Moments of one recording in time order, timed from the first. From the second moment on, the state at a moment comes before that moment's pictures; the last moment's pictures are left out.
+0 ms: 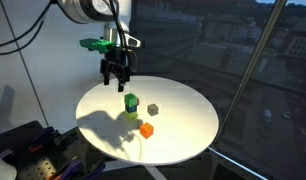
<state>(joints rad) -0.09 -0.21 -0.07 -2.44 -0.12 2.04 -0.04</state>
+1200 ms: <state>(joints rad) -0.09 -0.20 -0.07 -2.43 -0.12 2.05 -0.04</state>
